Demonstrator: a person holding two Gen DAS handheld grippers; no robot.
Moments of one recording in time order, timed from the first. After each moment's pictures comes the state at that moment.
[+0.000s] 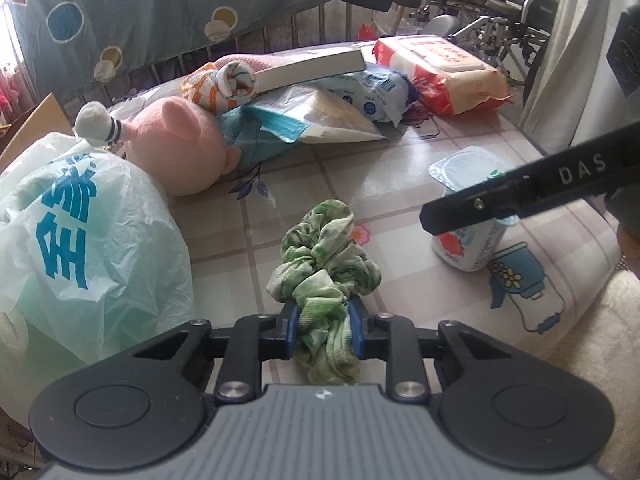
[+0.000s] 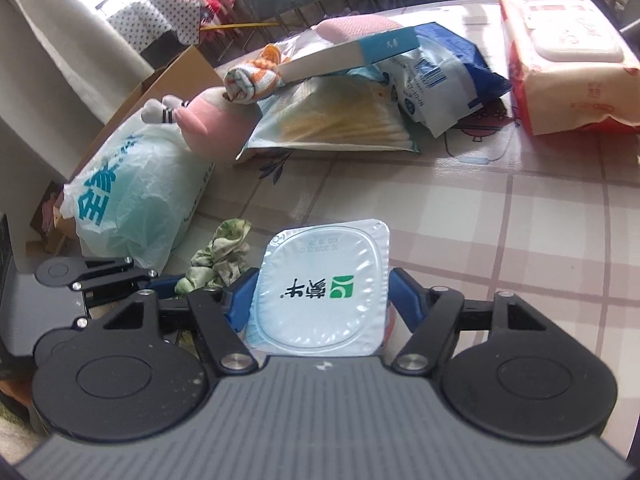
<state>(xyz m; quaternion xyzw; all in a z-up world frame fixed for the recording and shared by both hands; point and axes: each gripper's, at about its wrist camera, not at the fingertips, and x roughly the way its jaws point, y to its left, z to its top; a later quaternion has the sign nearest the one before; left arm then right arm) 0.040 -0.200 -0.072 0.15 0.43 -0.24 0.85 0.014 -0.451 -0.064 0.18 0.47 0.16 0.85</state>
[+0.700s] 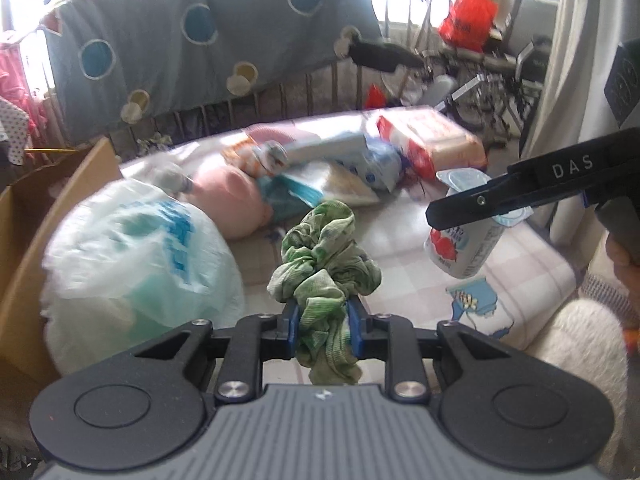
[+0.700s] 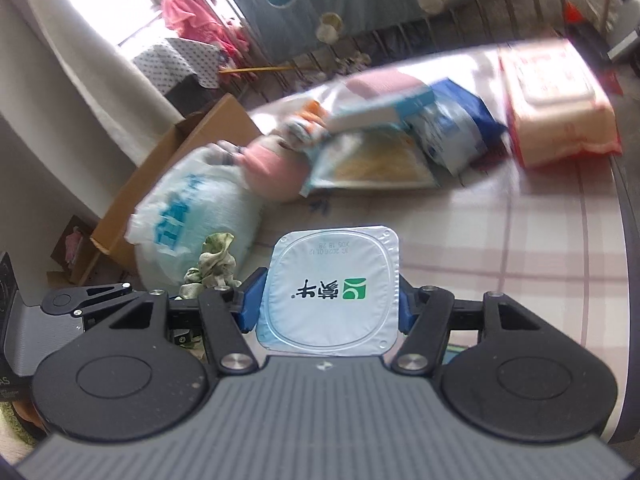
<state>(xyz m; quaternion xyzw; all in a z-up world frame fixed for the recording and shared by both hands) -0.013 -0.163 -0.005 0.11 0.36 -0.23 0.90 -0.034 -0.441 0.006 0.20 0.40 0.17 0.88</state>
